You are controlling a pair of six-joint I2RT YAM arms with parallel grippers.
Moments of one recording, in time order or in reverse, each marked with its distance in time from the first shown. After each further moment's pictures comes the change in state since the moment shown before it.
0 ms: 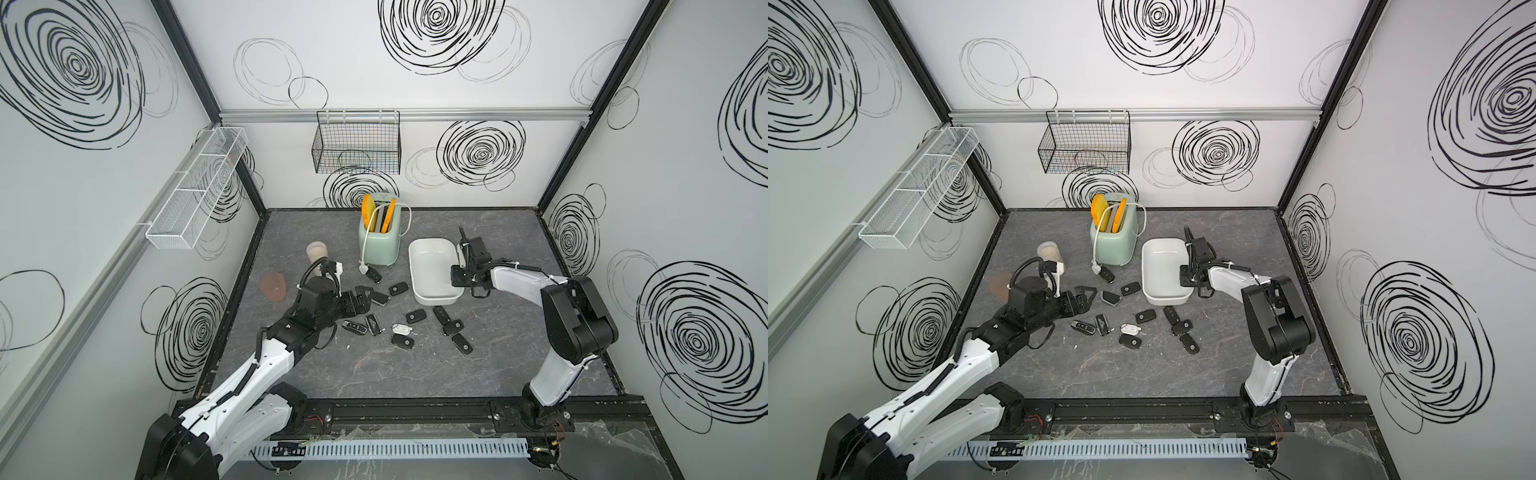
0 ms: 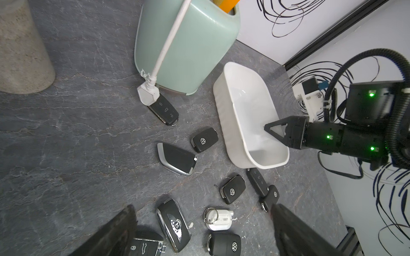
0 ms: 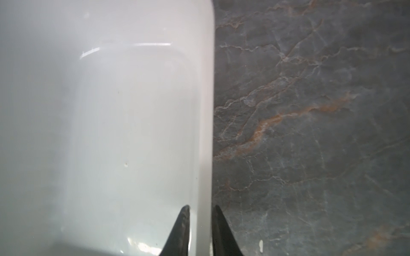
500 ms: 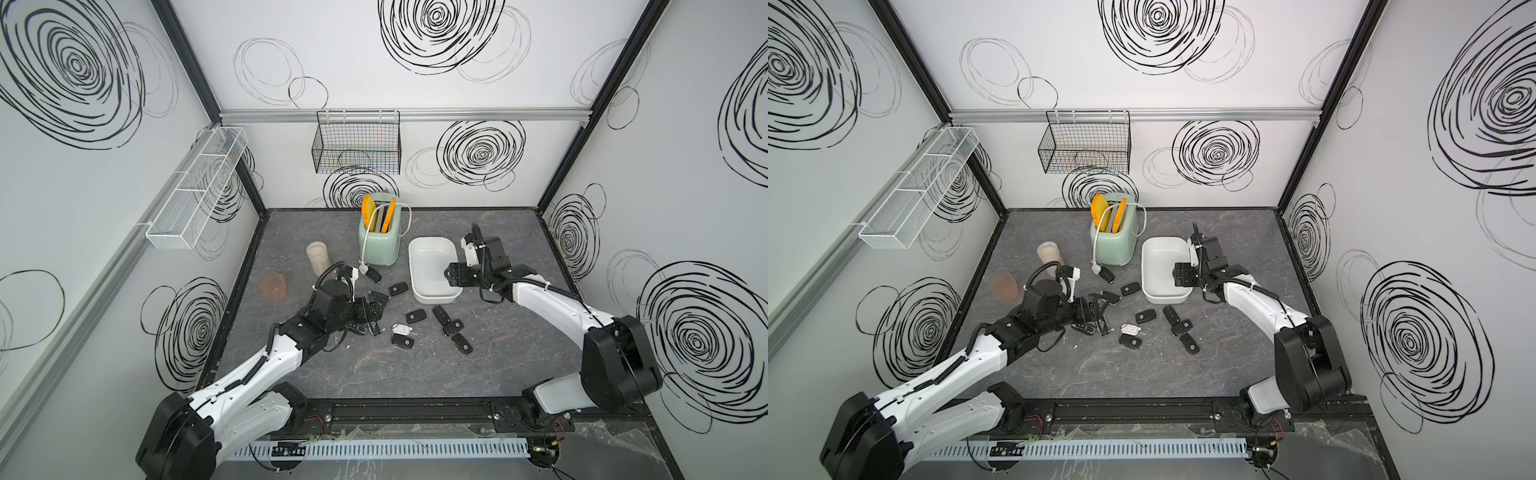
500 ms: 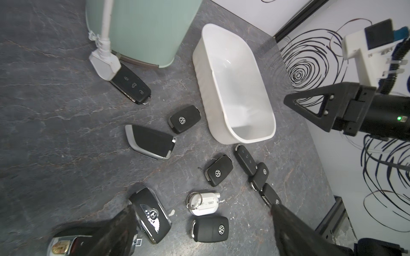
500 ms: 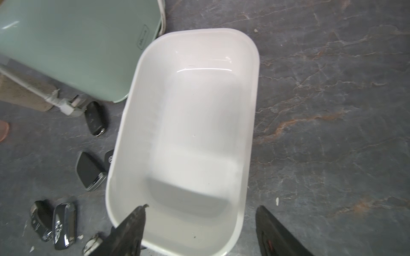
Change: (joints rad) left arm -0.129 0.076 -0.003 0.048 0.017 -0.026; right arm 0.036 -0.341 -0.113 -0.044 -0.159 -0.005
